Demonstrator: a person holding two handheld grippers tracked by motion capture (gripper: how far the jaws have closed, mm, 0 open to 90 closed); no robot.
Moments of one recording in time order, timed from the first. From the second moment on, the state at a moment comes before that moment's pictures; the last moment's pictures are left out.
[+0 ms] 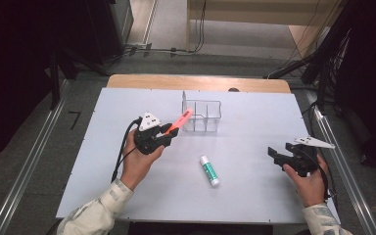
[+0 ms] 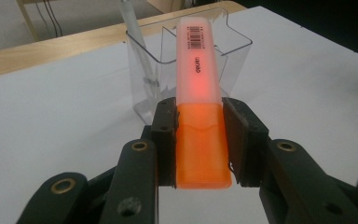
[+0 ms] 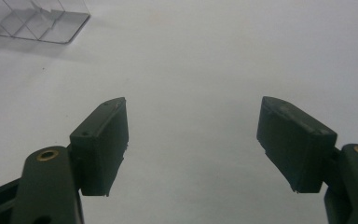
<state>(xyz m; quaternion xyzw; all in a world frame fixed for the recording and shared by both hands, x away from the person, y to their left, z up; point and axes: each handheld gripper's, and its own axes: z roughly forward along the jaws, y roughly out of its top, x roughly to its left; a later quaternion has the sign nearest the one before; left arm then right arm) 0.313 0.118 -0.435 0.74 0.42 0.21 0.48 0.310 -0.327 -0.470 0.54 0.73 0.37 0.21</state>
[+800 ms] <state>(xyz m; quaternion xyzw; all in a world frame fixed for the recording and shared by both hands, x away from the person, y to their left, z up) 0.336 0.101 -0.432 0.74 0.42 0.21 0.47 0.310 -0.326 -0.470 0.54 0.73 0.38 0.21</state>
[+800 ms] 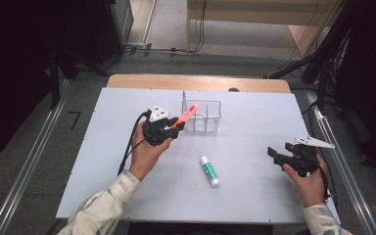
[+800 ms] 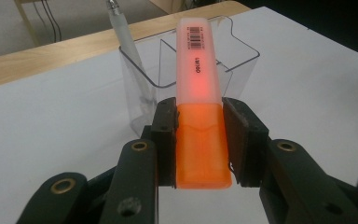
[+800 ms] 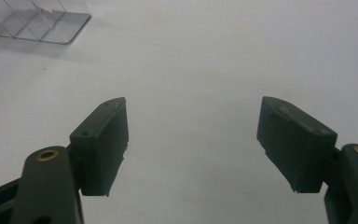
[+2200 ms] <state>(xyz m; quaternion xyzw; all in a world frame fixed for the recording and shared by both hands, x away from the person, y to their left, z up) 0.357 0.081 -0.415 0.75 0.42 0.21 0.46 0.309 -0.326 -0.470 0.53 0.73 0.38 0.21</state>
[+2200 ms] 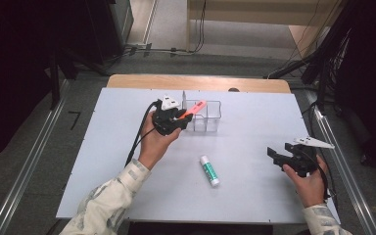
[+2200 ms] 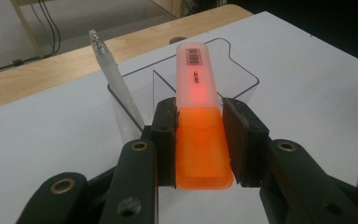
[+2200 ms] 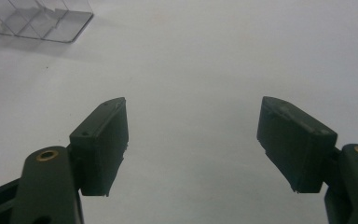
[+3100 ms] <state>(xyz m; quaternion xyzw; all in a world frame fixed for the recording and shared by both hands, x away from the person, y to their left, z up) 0.359 0.081 -0.411 0.75 0.42 0.21 0.46 0.310 -0.325 -0.471 0.53 0.73 0.38 0.21</state>
